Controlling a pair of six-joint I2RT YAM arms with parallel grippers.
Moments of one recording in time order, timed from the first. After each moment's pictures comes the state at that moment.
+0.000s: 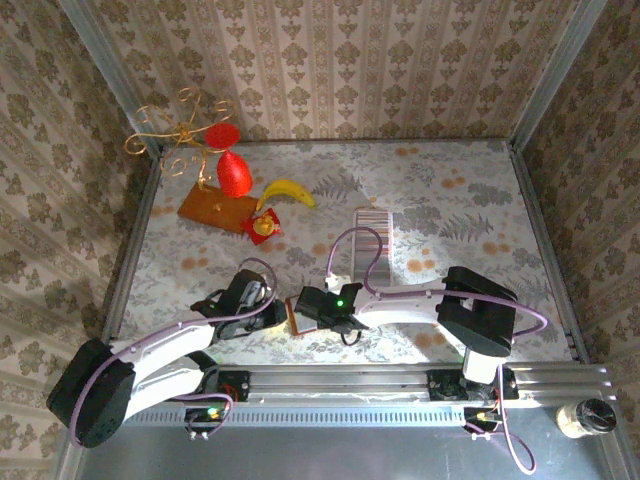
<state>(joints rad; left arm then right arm) -0.69 1.02 0.28 -0.23 0.22 -0.80 1.16 1.78 1.04 -0.61 0.36 1.11</state>
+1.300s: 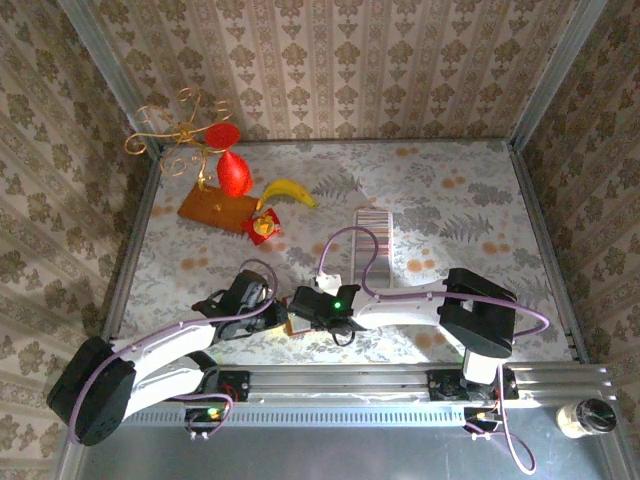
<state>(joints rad) -0.71 1.03 0.28 -0.22 0.23 -0.83 1.19 1.77 1.07 -0.54 0.34 1.09</state>
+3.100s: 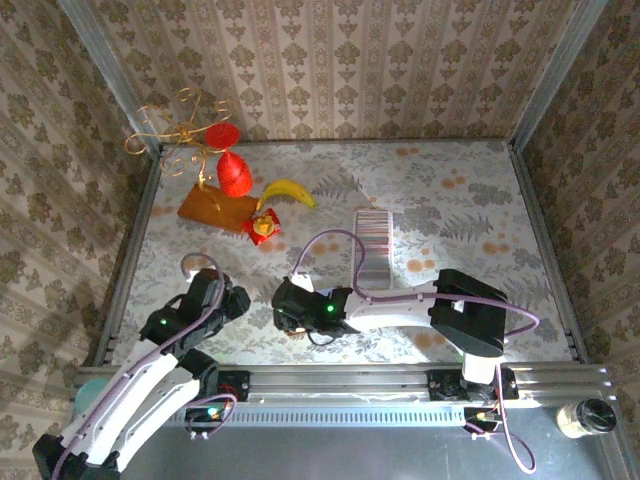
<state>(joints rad) -0.56 0.55 0.51 -0.88 -0.14 -0.84 1.21 1.82 1.12 -0.19 0.15 1.04</state>
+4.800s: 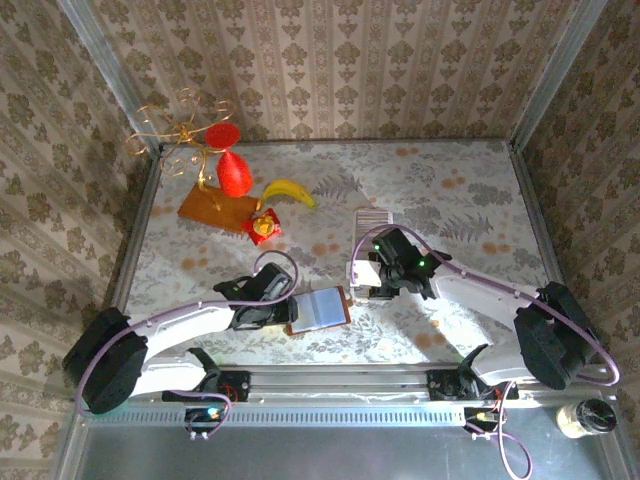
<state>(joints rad) -0.85 1.21 0.51 -0.46 0.02 -0.81 0.64 1.38 0.77 -0.38 -0.04 -0.92</state>
